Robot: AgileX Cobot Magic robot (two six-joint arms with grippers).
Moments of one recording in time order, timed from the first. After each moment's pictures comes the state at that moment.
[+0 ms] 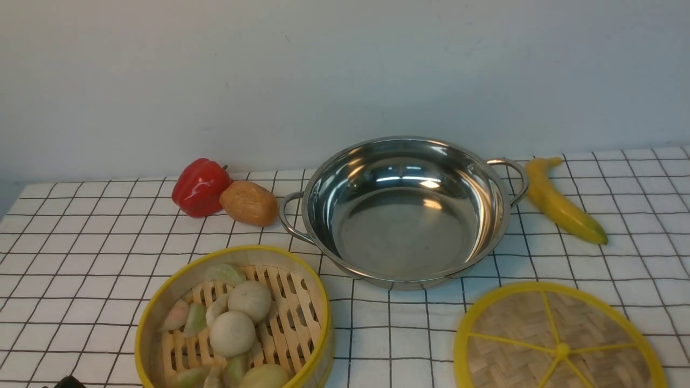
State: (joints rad) right arm 0.01 0.00 0.01 0.47 0.29 0.31; left arm 0.09 0.00 0.01 -0.57 0.33 0.00
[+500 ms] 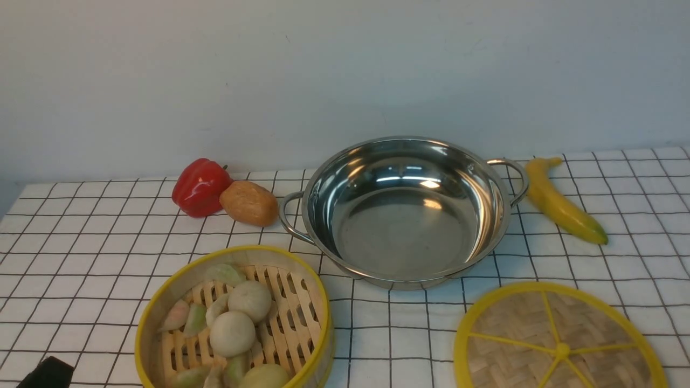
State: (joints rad) right arm 0.01 0.00 0.01 0.78 0.27 0.37; left arm 0.09 0.00 0.01 -0.76 0.23 -0.02
